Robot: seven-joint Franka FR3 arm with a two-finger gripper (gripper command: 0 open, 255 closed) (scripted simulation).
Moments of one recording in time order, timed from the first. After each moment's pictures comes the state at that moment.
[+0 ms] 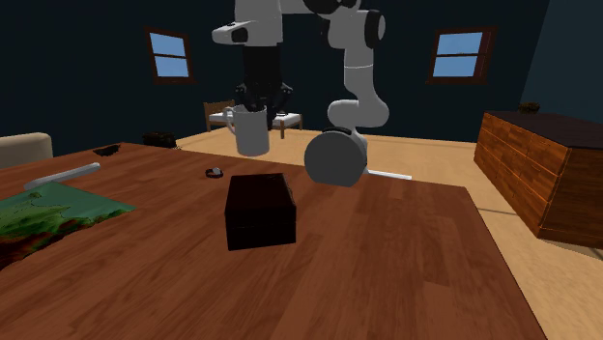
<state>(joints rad) 0.01 0.22 -0.11 -1.50 -0.07 1.57 -0.41</state>
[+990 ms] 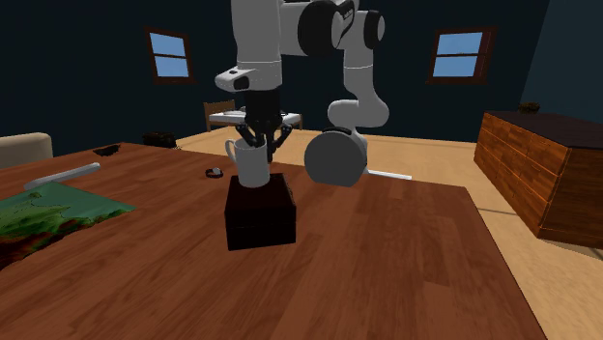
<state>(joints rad) 0.01 0.24 -0.11 -1.67 -0.07 1.77 -0.40</state>
